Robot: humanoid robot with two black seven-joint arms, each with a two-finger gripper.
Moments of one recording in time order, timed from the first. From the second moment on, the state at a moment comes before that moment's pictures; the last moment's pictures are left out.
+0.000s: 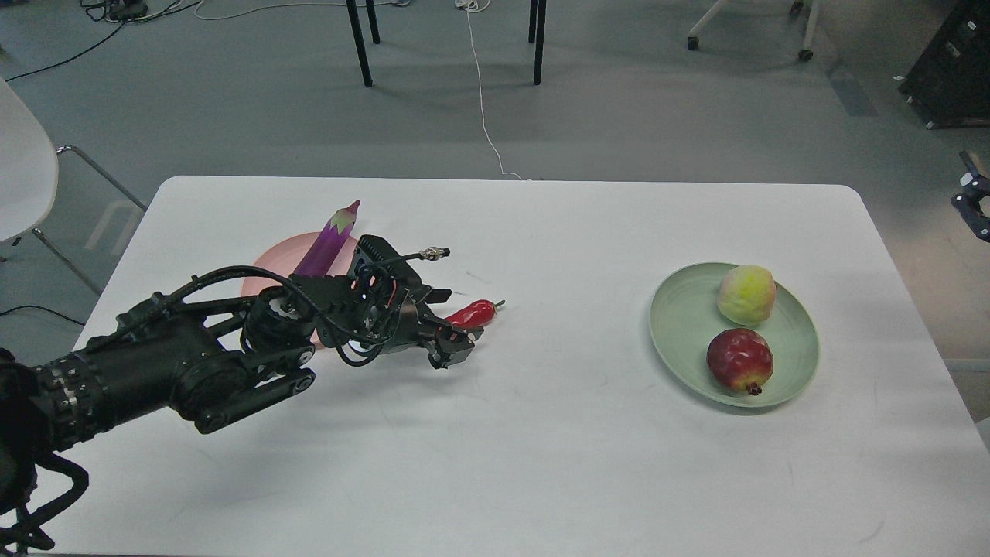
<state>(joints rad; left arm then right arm) -0.90 0.30 -0.13 -1.02 1.95 -0.16 -0.18 0.57 -0.96 0.54 0.93 0.35 0.49 0.47</state>
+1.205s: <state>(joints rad) -0.86 0.60 -0.20 -1.11 1.85 -0.16 -0.18 0.57 -0.96 0.54 0.94 0.35 0.49 0.47</state>
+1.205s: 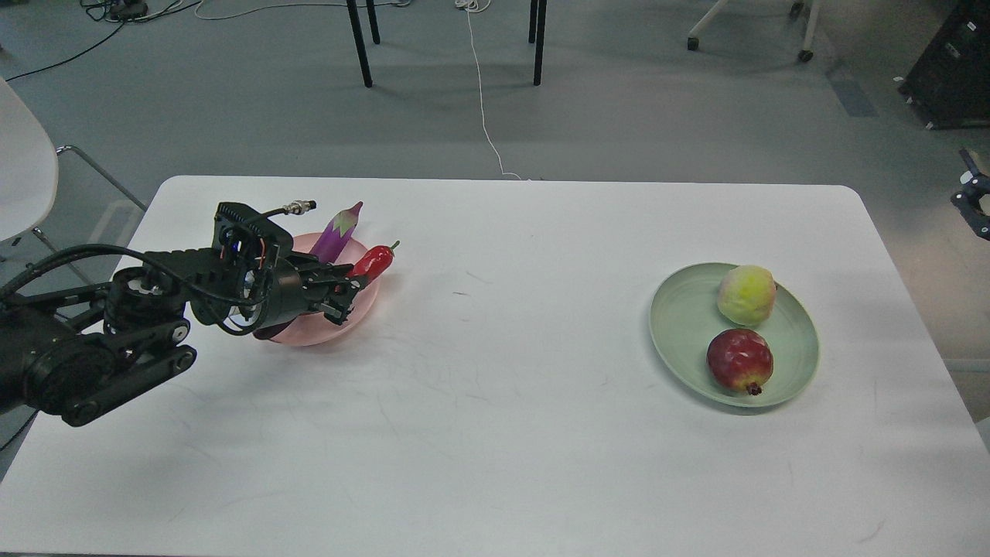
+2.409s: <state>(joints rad) -0.86 0.61 -0.64 -1.08 0.44 -0.15 -0.19 0.57 -0.90 0.65 0.85 0.36 0.49 0.46</state>
